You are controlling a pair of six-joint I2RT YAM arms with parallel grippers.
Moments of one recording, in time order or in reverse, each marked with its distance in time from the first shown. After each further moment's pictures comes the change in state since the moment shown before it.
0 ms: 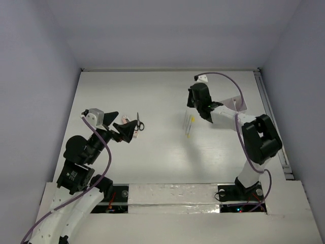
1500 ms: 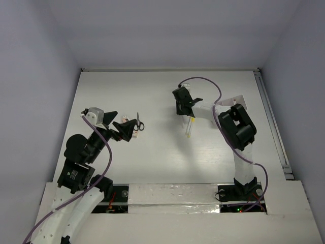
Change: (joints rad) left arm 0.040 0.021 0.000 -0.007 0.011 0.001; right arm 0.094 0.344 0.283 -0.341 0.028 0.058
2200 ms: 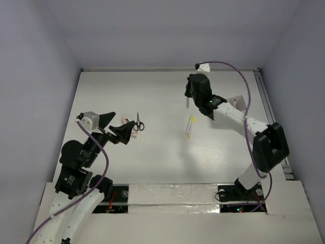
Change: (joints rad) left arm 0.000 -0.064 0.000 0.001 0.011 0.000; right arm 0.002 -0.399 -0.115 0.183 0.095 -0.024
